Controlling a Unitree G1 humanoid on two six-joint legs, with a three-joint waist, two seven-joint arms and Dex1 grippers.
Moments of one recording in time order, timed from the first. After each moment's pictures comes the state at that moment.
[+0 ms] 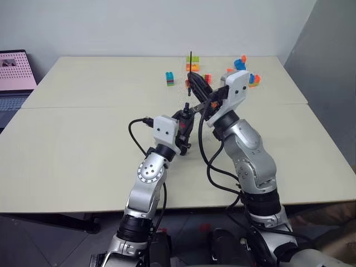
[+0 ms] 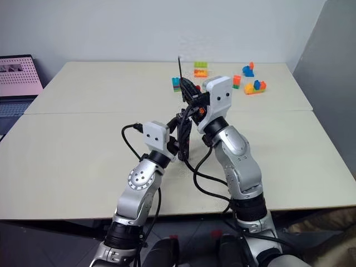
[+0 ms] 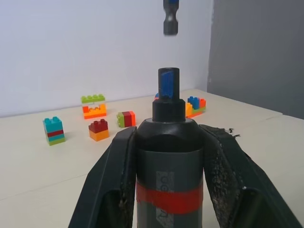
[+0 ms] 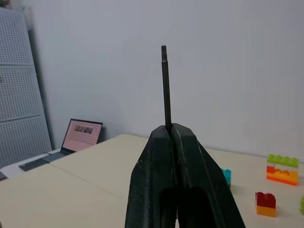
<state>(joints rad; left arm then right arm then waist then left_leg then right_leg) -0.32 0.04 -0.14 -0.11 -0.07 0.06 -0.20 -0.62 0.05 0.10 -0.24 0.25 0.32 0.26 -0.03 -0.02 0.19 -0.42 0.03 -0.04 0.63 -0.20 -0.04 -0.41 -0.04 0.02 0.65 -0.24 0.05</state>
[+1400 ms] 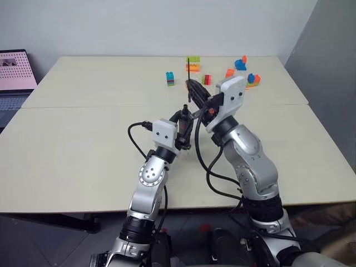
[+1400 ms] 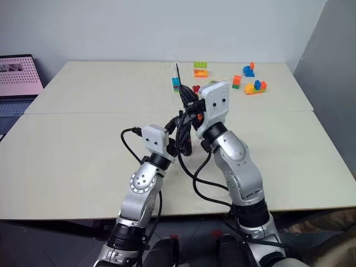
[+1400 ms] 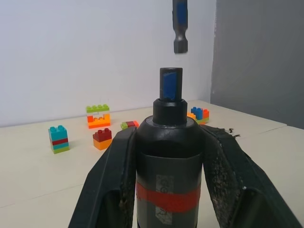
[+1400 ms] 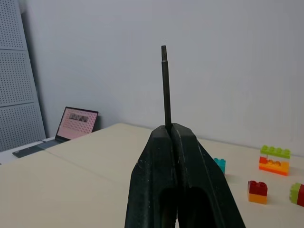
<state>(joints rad) -0.30 0.03 -0.14 -0.05 -0.05 -0.06 -0.21 -0.56 0.03 0.18 -0.29 0.20 0.36 0.21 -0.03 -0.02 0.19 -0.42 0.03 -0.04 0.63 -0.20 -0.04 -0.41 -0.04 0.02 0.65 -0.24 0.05</state>
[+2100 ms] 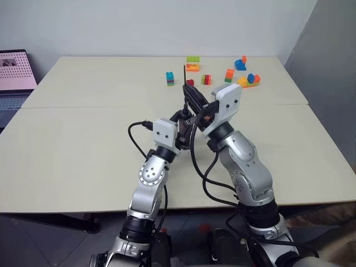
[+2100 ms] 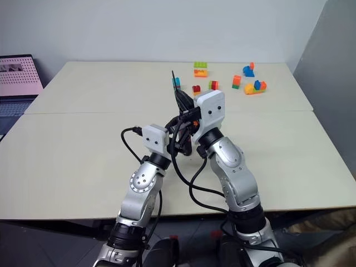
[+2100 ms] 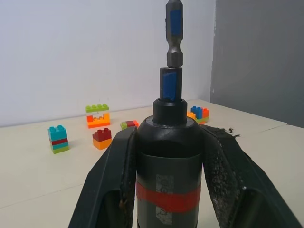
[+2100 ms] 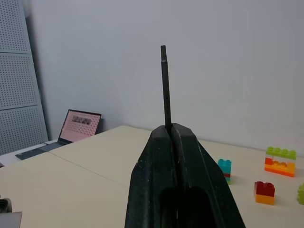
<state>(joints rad) -0.30 0.03 -0.14 -0.05 -0.05 -0.06 -0.21 -0.52 0.05 0.21 -0.30 0.18 0.30 0.21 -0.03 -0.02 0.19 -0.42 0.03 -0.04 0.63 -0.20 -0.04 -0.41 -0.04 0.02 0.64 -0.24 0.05</state>
